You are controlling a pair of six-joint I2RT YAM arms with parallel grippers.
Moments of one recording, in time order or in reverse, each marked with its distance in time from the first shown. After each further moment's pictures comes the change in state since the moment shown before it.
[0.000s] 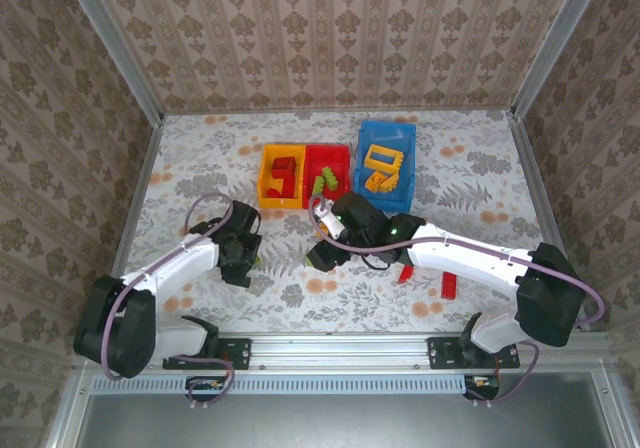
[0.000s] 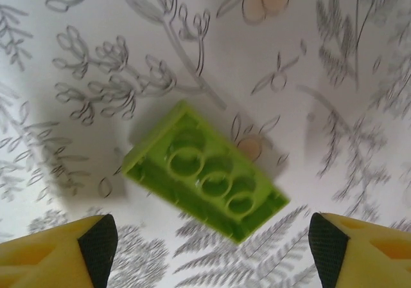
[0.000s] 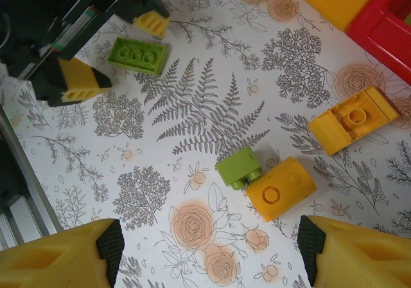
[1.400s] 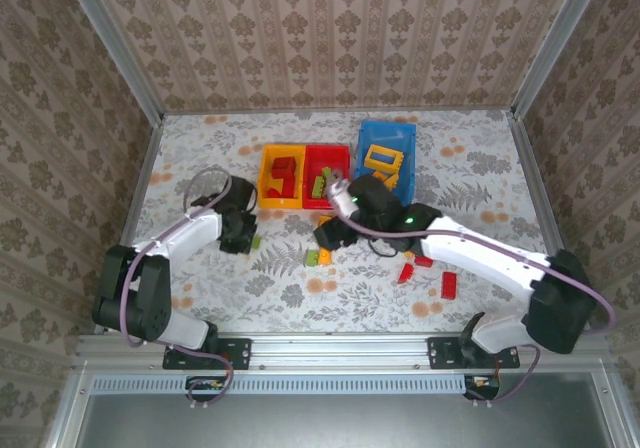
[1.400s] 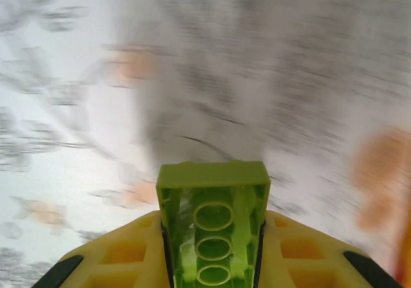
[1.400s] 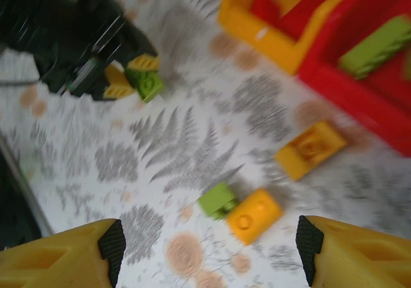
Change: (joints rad) left arm 0.059 0.171 0.229 -0.039 -0.018 0.201; right arm -0.126 -0.088 0.015 0.034 -0.018 0.070
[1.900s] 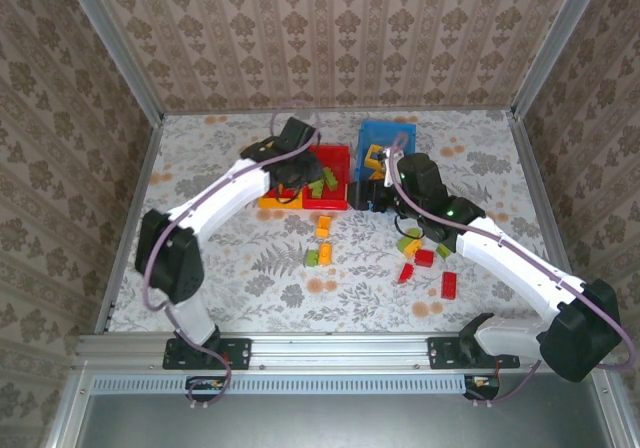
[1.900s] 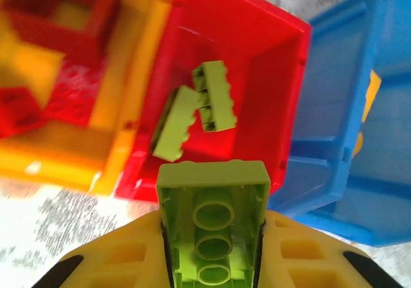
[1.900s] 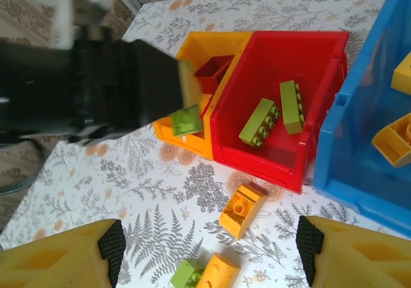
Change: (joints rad) left arm -0.278 0.340 0.678 -0.008 -0.026 0.745; right arm -0.213 -0.132 -0.066 0.117 -0.002 0.224
